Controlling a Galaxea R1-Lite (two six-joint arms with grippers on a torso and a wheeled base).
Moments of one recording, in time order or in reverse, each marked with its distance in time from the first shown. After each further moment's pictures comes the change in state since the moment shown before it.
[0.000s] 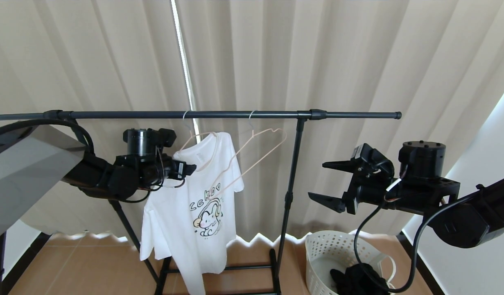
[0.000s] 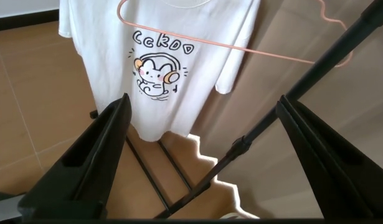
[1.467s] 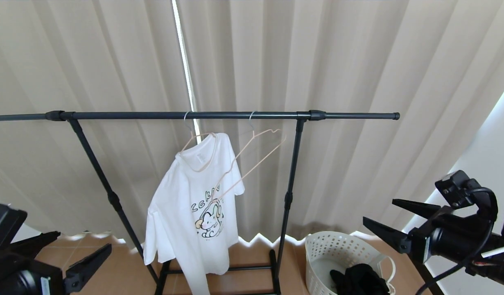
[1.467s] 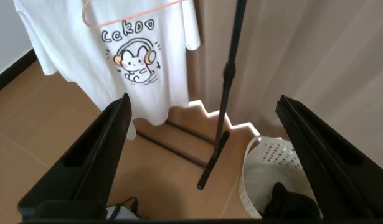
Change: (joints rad) left arm -0.006 -1.226 0.999 0.157 0.013 -0.006; right arm -0.002 -0.495 0.521 0.000 -0.404 0.386
